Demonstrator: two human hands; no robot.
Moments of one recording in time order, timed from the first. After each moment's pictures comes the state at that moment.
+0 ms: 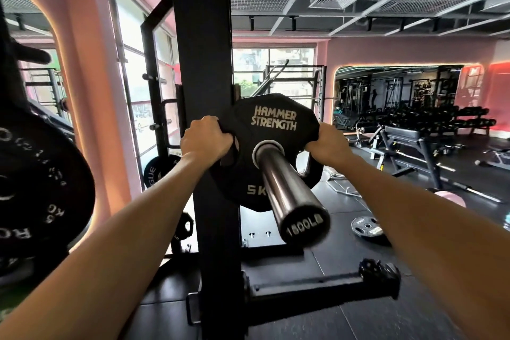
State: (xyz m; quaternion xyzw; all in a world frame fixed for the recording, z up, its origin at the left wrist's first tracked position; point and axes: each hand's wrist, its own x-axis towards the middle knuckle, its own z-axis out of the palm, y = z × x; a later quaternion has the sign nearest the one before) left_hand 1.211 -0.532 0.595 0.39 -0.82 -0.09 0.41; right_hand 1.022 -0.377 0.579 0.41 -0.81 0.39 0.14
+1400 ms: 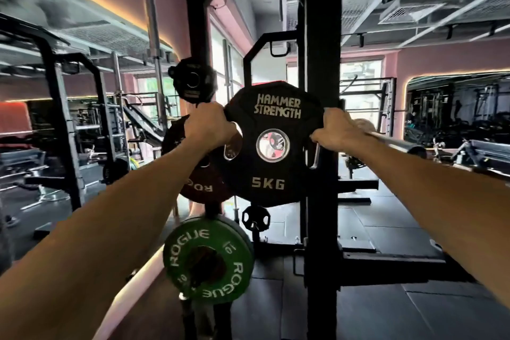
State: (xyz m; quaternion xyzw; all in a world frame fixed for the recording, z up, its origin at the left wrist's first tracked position) left_hand 1.665 -0.436 0.642 0.45 -0.78 0.06 0.42; right_hand 1.442 -0.309 0.626 0.51 -0.76 0.38 0.15
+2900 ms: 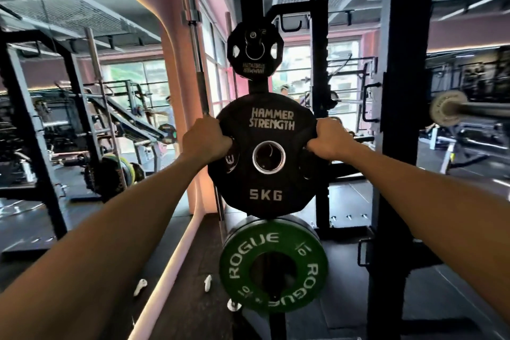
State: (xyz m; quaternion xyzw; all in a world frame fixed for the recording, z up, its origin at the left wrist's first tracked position) left_hand 1.878 -0.771 0.599 0.39 -0.84 0.02 0.36; right_hand 1.670 -0.620 0.582 0.50 -0.79 0.31 0.14
